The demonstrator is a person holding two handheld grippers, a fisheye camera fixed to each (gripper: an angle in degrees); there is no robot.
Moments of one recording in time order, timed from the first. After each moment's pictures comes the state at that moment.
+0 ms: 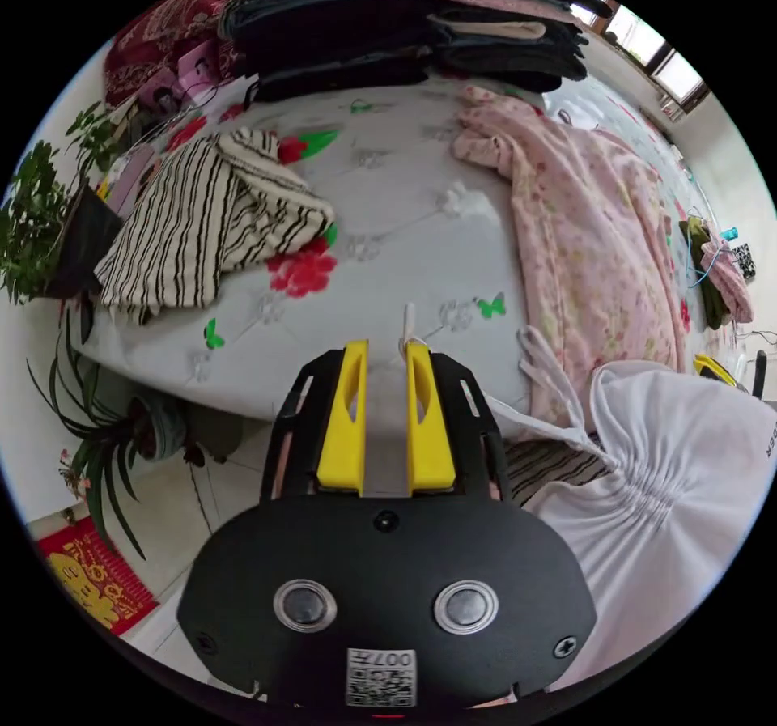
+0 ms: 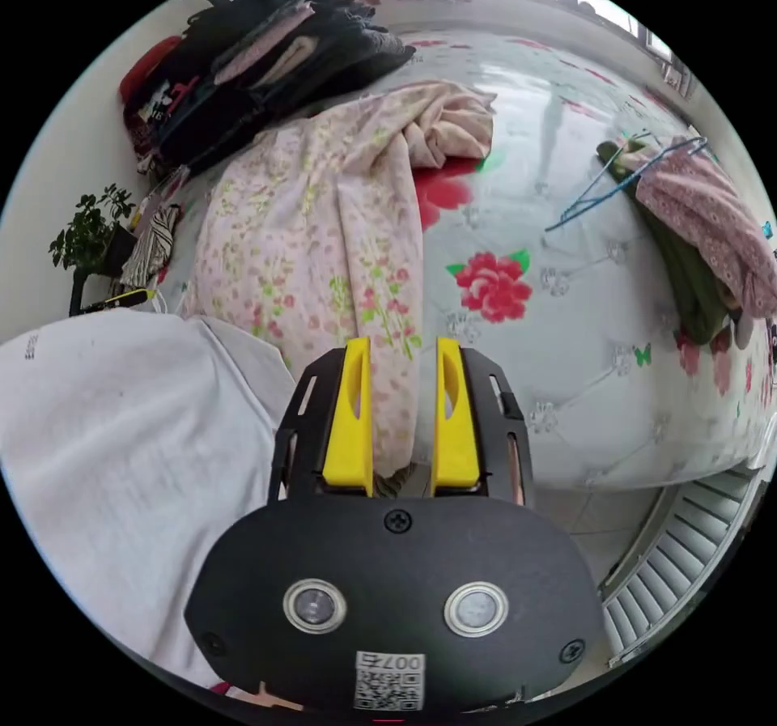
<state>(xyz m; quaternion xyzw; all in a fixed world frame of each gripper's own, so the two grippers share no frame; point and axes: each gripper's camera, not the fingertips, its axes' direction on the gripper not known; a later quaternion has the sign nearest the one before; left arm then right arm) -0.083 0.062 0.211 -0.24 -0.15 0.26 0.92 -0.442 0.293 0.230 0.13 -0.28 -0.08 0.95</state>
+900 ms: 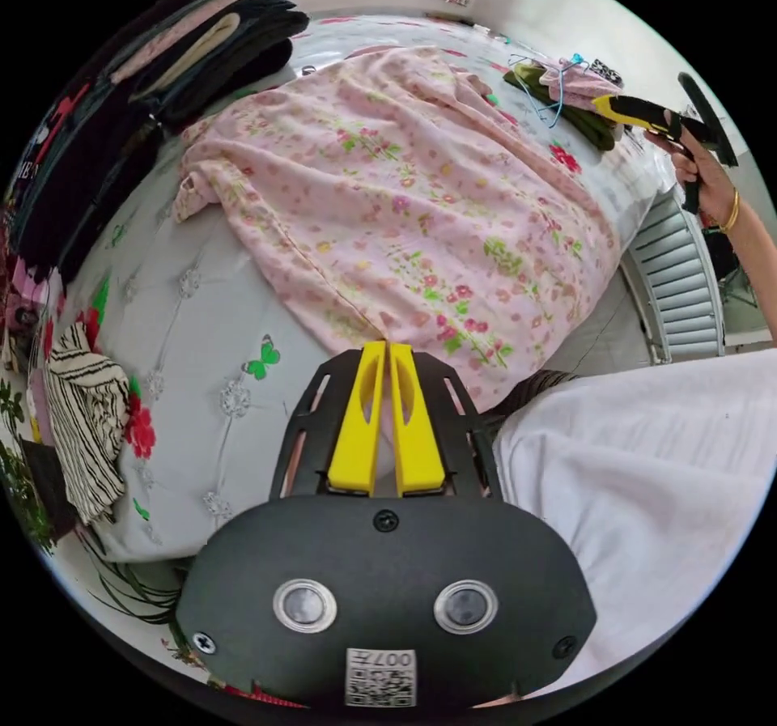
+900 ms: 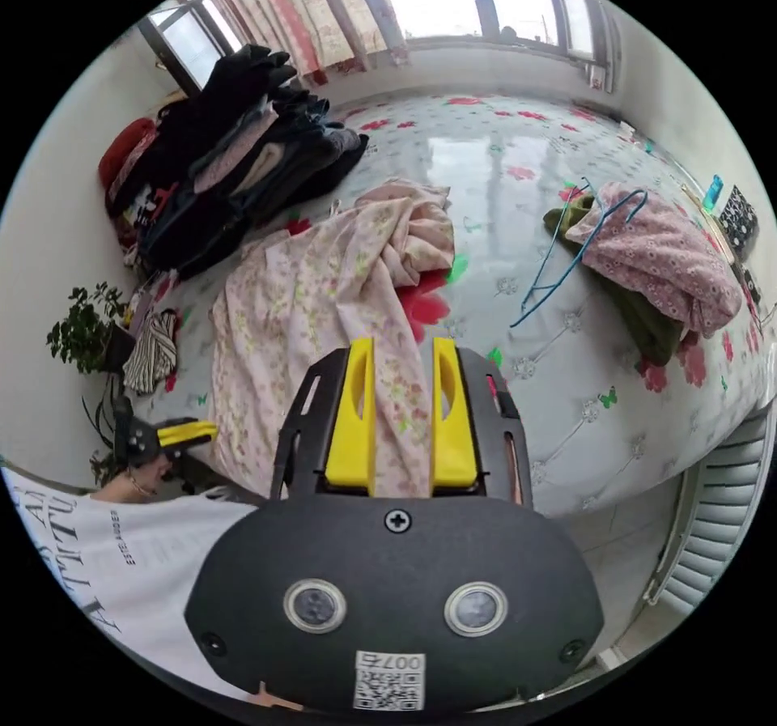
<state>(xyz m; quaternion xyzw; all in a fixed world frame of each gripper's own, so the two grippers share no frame) 0.036 0.160 0.249 -0.28 0.00 0.52 0.81 -0.409 0.242 0.139 0.21 -0.29 0.02 0.93</state>
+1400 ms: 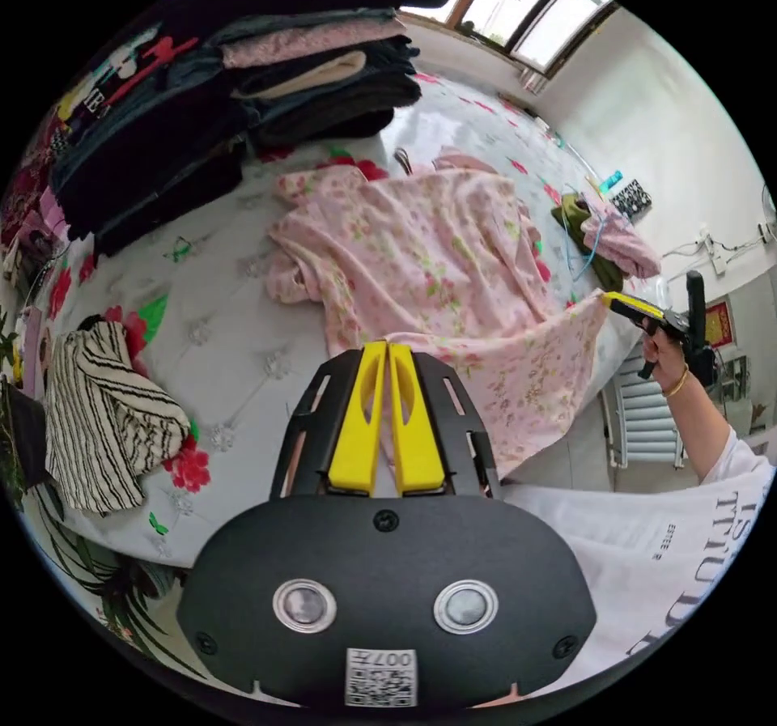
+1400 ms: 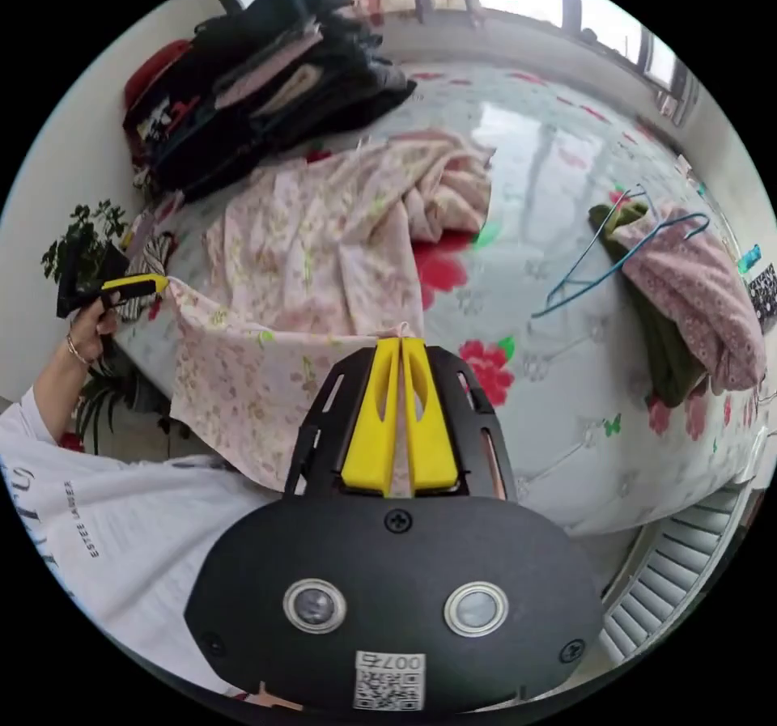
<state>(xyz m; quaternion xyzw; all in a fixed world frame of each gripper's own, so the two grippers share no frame) 0.075 0.037 0.226 -0.22 0.05 0.38 0.90 -0.388 0.201 0.121 0.25 -0.29 -0.03 0.92</state>
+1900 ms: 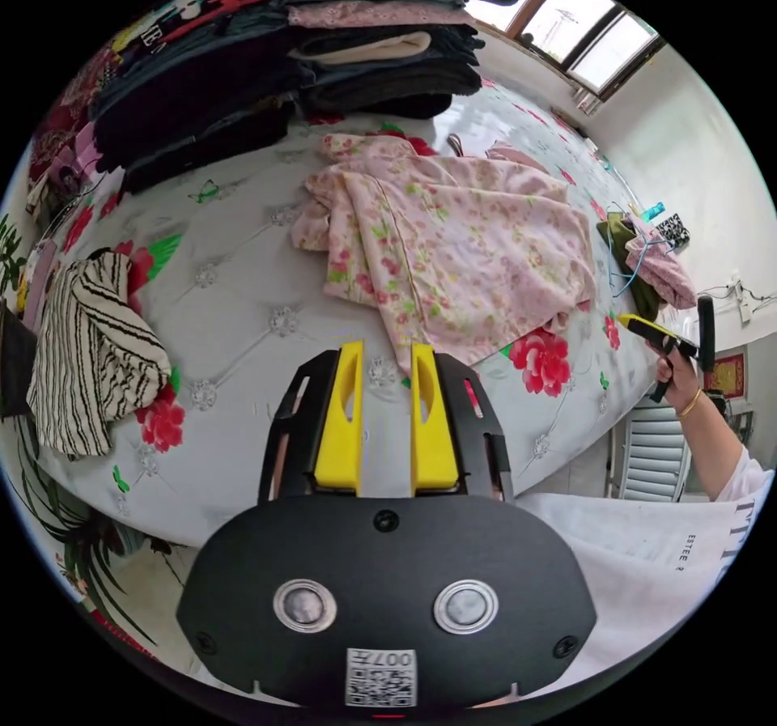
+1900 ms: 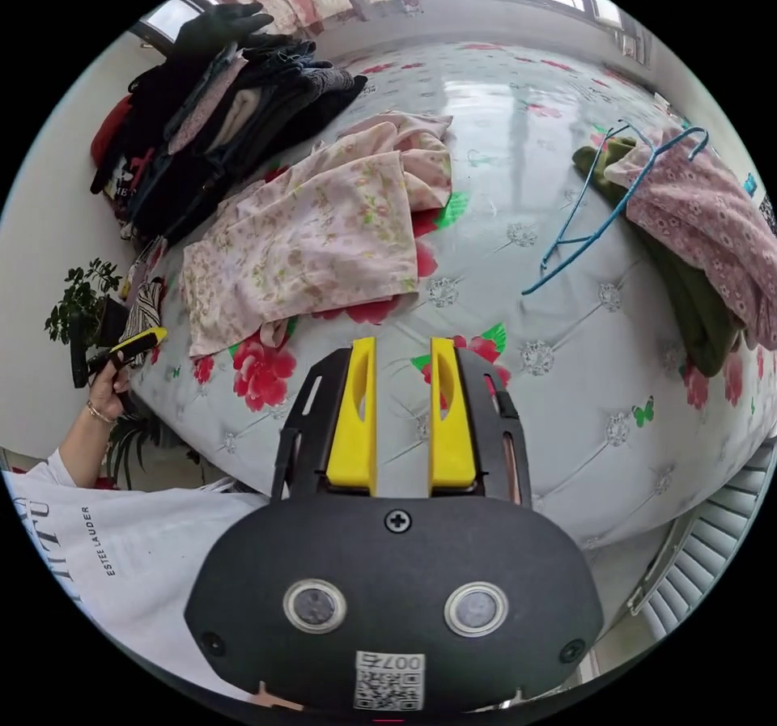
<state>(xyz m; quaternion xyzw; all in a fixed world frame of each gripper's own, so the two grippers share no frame) 0.054 0.088 0.248 -0.22 0.00 0.33 0.92 -0.367 0.178 0.193 0.17 -0.33 0.00 0.93</state>
